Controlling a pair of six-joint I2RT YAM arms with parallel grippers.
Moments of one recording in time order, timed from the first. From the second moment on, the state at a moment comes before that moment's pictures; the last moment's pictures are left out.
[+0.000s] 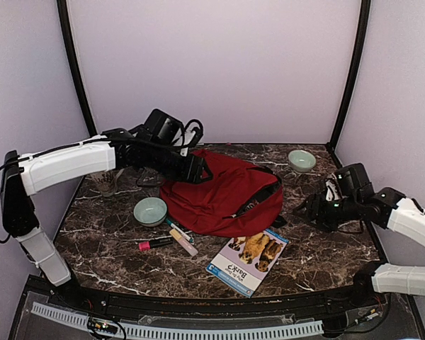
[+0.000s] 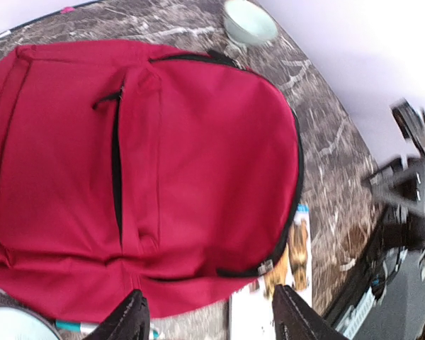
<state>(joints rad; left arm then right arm) -0.79 1.68 1.48 -0.55 0.18 -0.40 0.47 0.89 0.64 -0.58 -0.28 0.82</state>
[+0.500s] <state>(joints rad) -0.95 1.58 1.04 -0.55 0.32 -0.37 0.51 0.93 0.46 -0.37 -0.32 1.02</state>
